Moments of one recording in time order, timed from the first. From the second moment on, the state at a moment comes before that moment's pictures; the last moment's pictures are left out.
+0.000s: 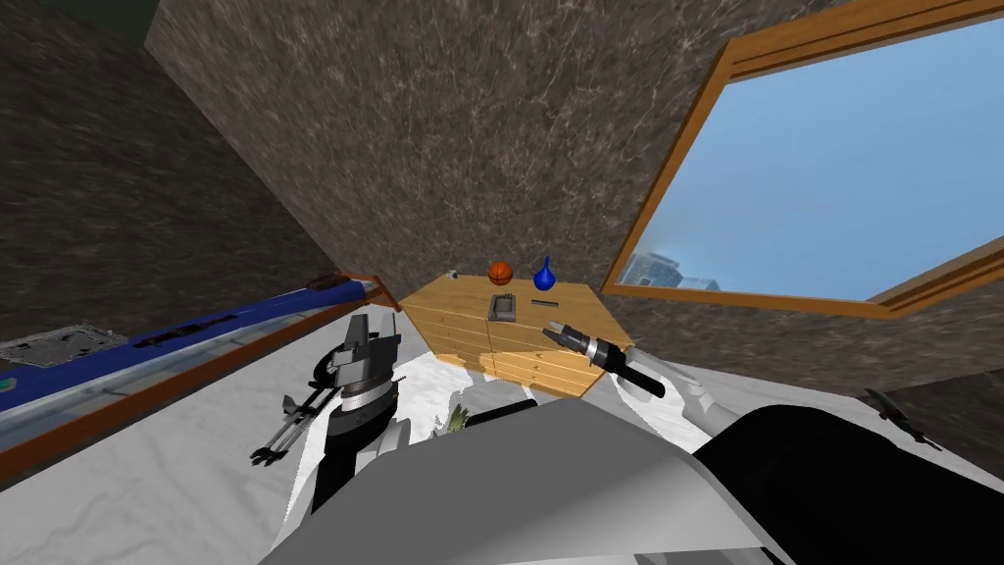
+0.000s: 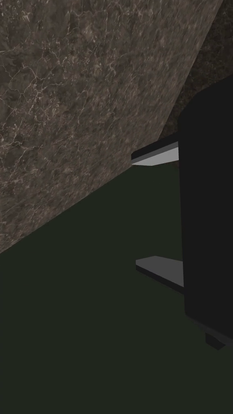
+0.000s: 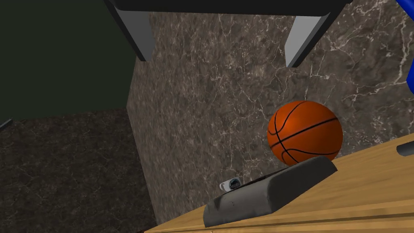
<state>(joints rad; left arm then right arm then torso) 0.55 0.03 -0.01 -2.30 -0.11 -0.64 0.11 0.49 -0.92 0.08 -1.88 0.32 -0.60 0.10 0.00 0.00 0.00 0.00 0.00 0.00</state>
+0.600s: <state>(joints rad) 0.55 0.03 -0.01 -2.30 -0.11 -0.64 0.11 0.47 -1.11 0.12 -1.77 0.37 -0.64 0.11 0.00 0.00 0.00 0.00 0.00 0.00</state>
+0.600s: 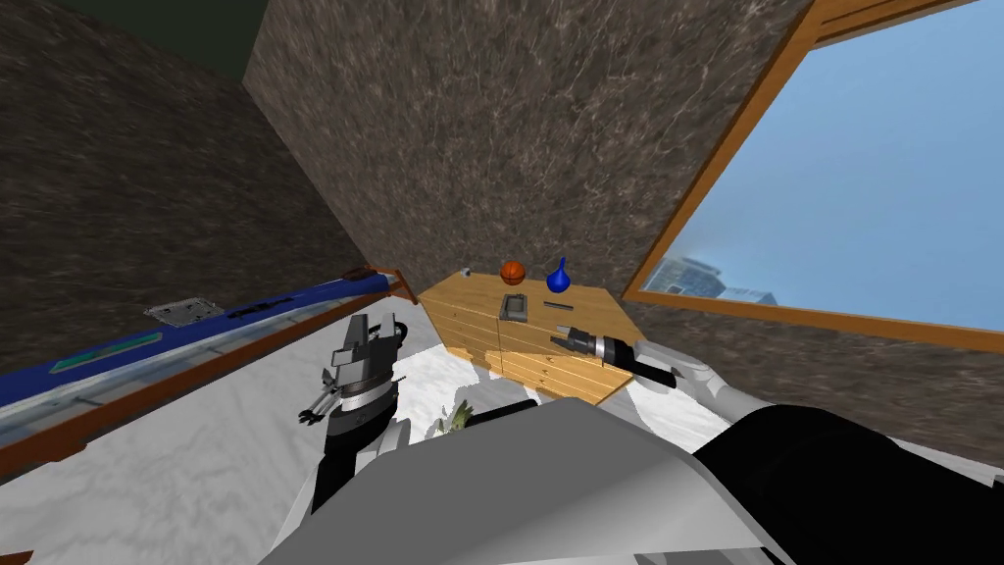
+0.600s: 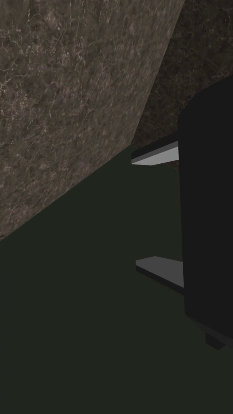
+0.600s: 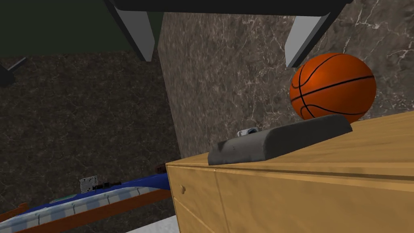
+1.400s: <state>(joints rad) 0.55 0.03 -0.01 -2.30 -0.11 -0.64 0.11 0.44 -1.33 0.19 -1.62 0.44 -0.68 0.10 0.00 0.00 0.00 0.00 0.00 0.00</state>
